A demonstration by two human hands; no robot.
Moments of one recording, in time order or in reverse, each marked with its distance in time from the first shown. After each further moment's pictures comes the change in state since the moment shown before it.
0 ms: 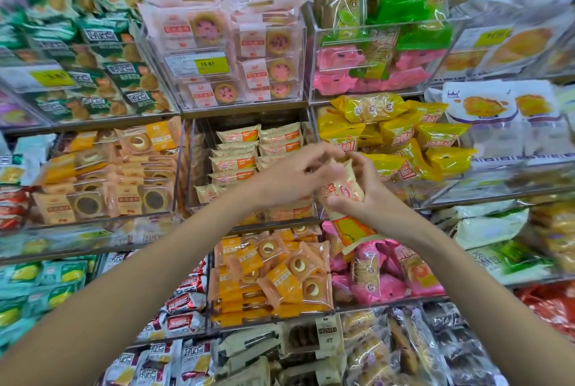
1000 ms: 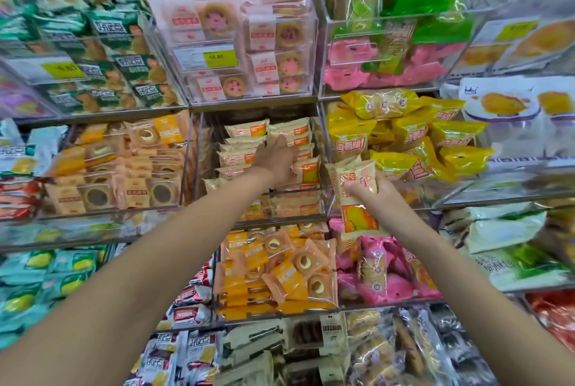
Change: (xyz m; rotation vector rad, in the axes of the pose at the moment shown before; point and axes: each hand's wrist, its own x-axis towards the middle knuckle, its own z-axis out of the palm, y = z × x) left_hand 0.052 -0.105 -0.006 0.854 0.067 -0.365; right_hand 0.016 0.020 0.009 0.093 0.213 0.151
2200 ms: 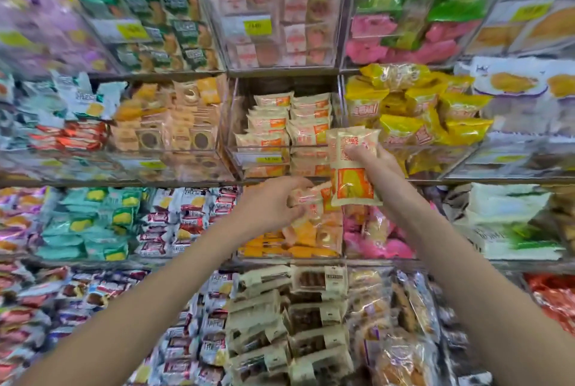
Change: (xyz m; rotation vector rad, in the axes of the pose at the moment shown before) left_hand -0.205 0.039 -0.006 -0.360 0.027 -0.001; right_hand -0.066 -0.023 0.020 0.374 -0.065 0.086
